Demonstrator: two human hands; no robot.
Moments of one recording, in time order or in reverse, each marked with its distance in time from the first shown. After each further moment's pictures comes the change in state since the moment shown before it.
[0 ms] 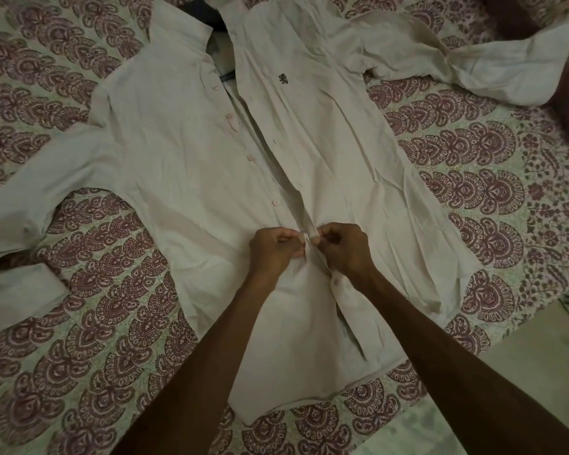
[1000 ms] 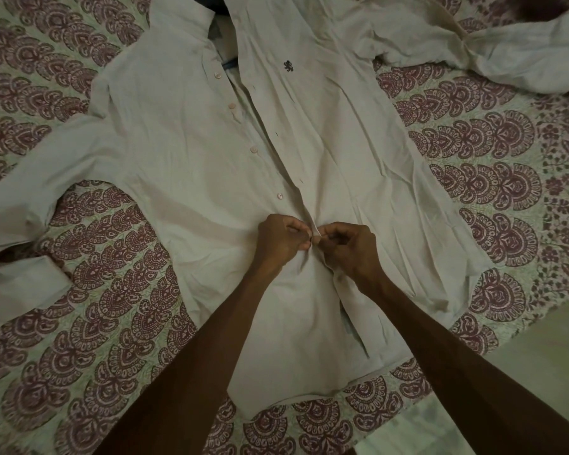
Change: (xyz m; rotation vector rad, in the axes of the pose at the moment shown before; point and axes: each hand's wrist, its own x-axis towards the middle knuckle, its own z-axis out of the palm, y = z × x) left_hand 0.003 0.019 0.004 0.219 -0.066 0.033; right_hand -0.008 0.015 -0.001 0.300 -0.045 -0.076
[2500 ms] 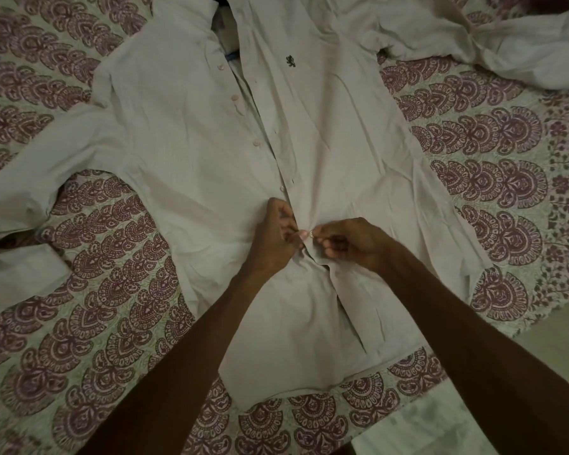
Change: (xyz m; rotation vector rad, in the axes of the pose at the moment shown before) left_hand -0.003 -0.029 -0.006 0.055 0.005 0.353; right_hand 0.023 -0.027 -0.018 0.304 -0.341 0.641
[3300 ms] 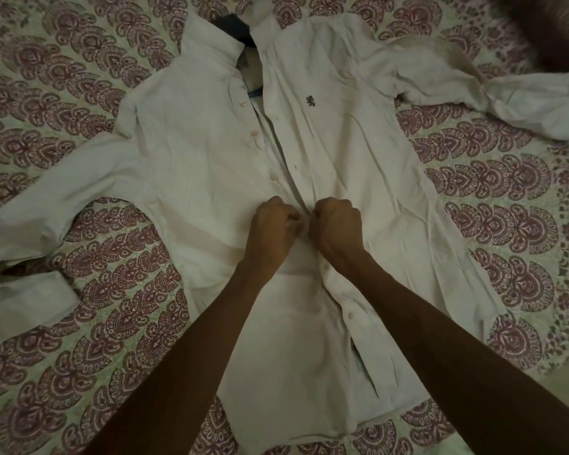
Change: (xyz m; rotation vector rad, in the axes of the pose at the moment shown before) left_hand 0.066 0.024 -0.038 0.531 0.191 0.239; right_hand 0.048 -0.061 0.066 -1.190 0.698 -0.567
